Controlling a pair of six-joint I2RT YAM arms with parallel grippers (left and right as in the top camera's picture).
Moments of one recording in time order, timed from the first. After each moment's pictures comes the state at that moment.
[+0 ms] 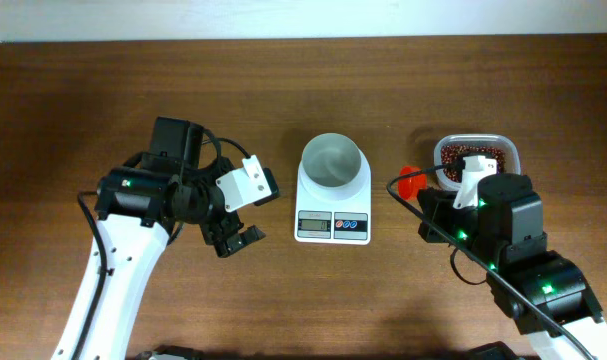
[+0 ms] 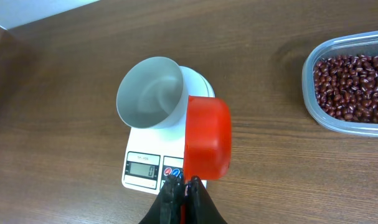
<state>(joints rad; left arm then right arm) -0.16 1.31 1.26 -1.19 0.44 0.95 0.28 0.89 0.89 -0.68 -0.13 0.41</state>
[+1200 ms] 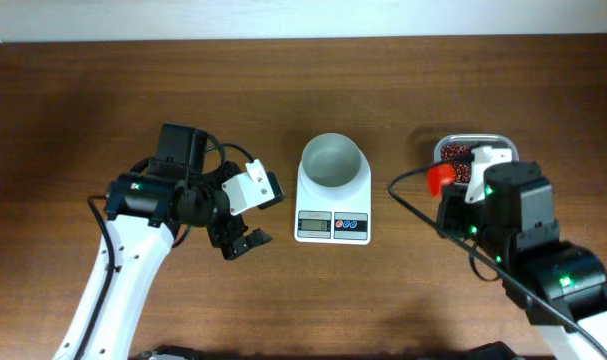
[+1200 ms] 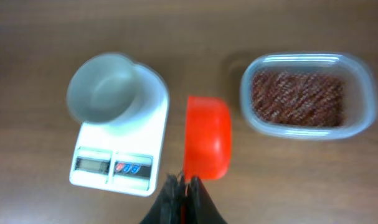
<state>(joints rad) -0.16 1.31 1.18 -1.11 0.51 0.95 0.28 0.96 1.07 -0.88 0.07 0.26</state>
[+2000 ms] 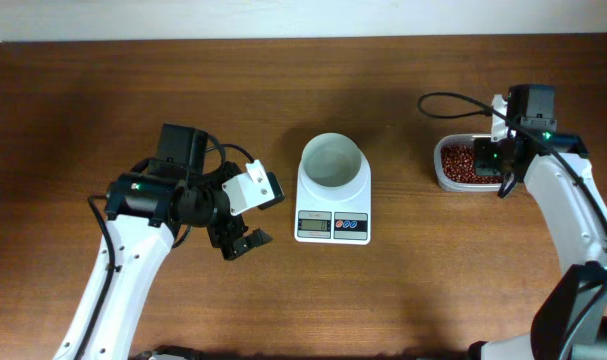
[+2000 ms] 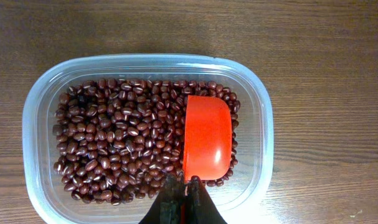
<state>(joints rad) -0.16 1.31 1.17 -1.11 0.51 0.95 -0.12 1.65 1.23 -0.71 0.11 -0.12</state>
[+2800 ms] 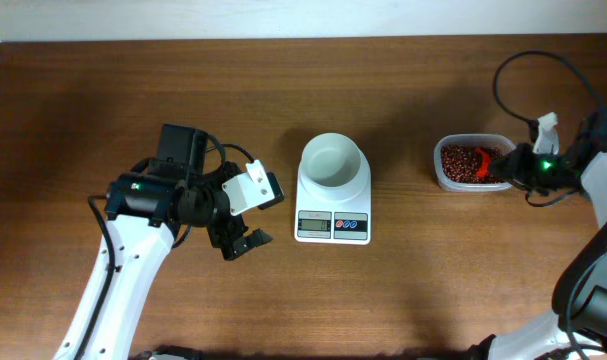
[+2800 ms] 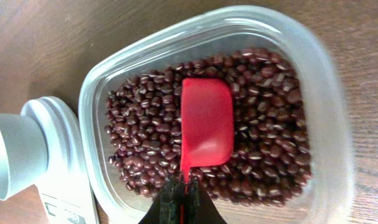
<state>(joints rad) -0.16 1.31 1.17 -1.11 0.51 0.95 -0.46 1.84 1.26 -0.76 -0.64 -0.08</state>
